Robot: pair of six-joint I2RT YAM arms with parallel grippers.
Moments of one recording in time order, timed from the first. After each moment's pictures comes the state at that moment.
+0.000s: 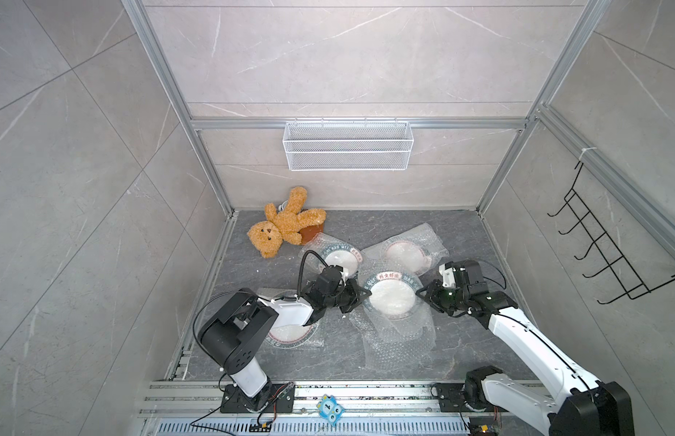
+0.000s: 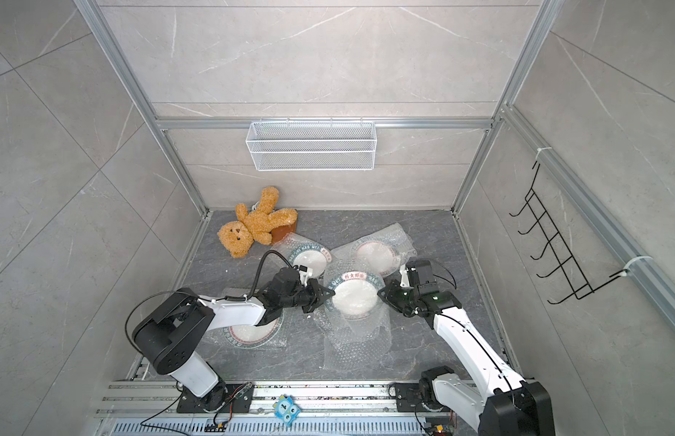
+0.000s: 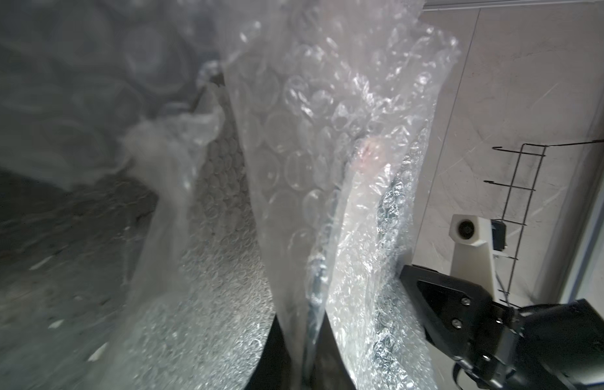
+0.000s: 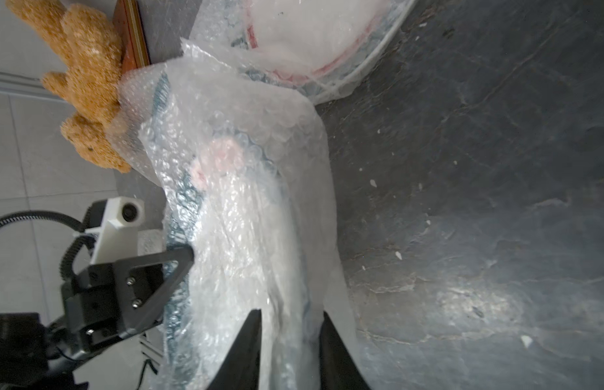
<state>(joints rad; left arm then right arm) -0.72 1.63 0.68 0.40 0.45 -1.32 0.23 1.05 0.72 -0.56 -0.36 0.74</state>
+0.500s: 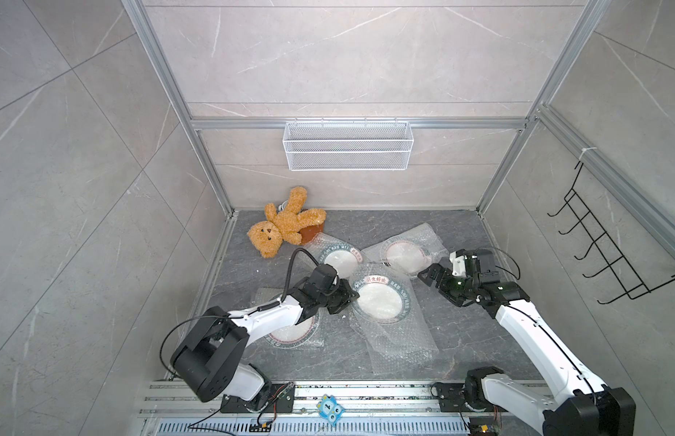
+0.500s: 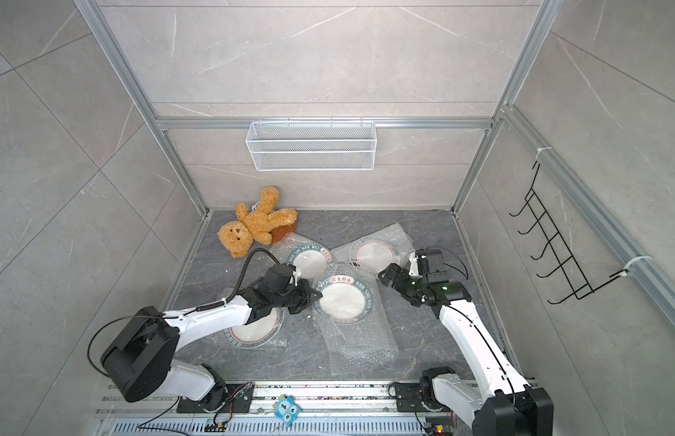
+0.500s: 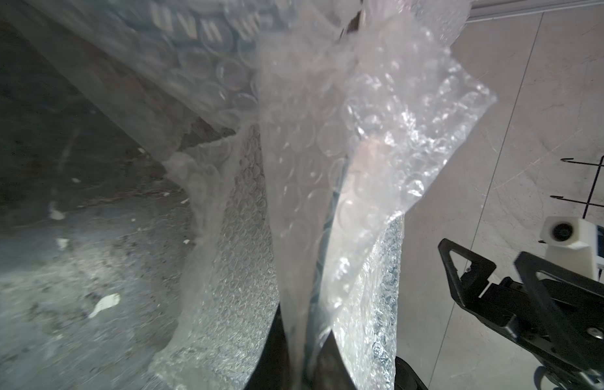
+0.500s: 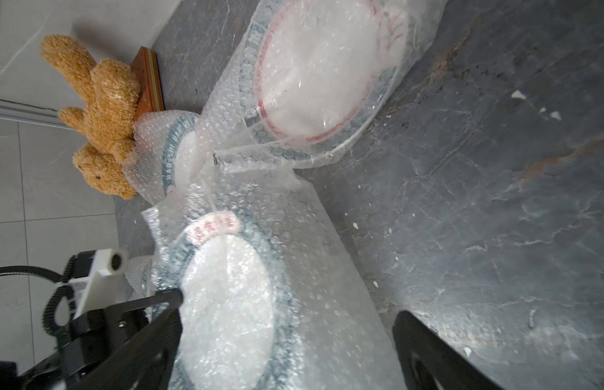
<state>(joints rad) -0.67 1.40 0.72 -0.02 0.36 -1.17 0.14 1.07 0.81 -0.64 -0.35 0.64</state>
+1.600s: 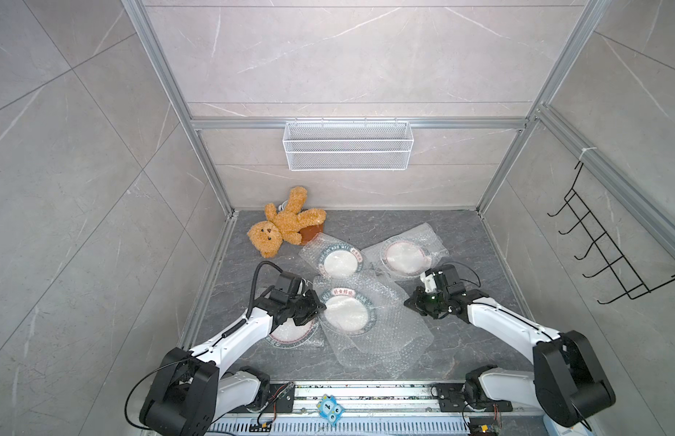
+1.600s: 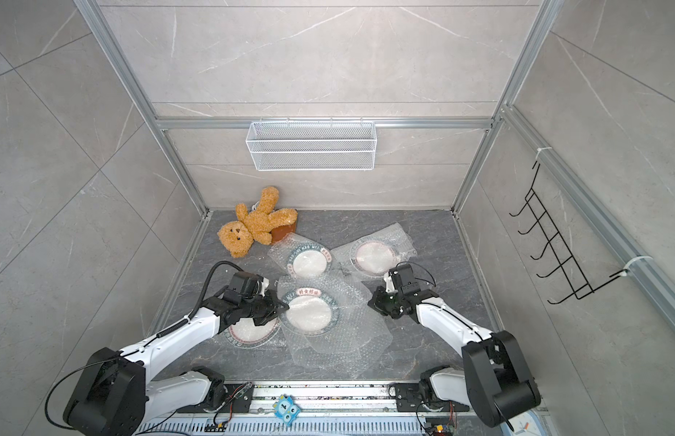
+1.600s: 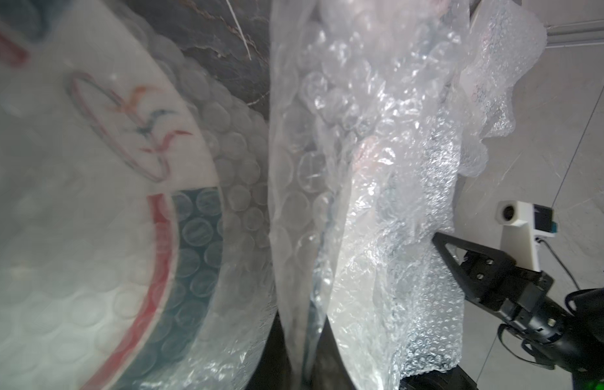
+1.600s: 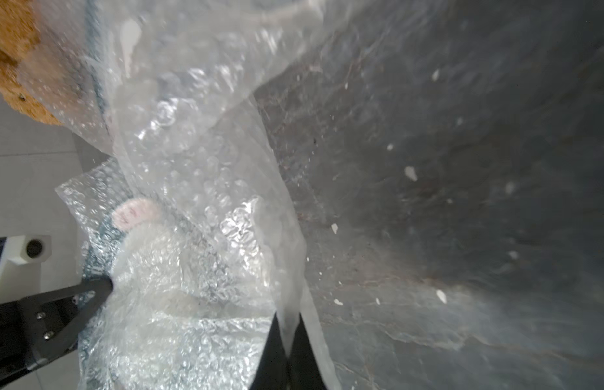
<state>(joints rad) -0.43 1.20 0.56 -0.30 0.46 -0.94 0.30 1.26 0.65 -0.38 -0.38 0.74</state>
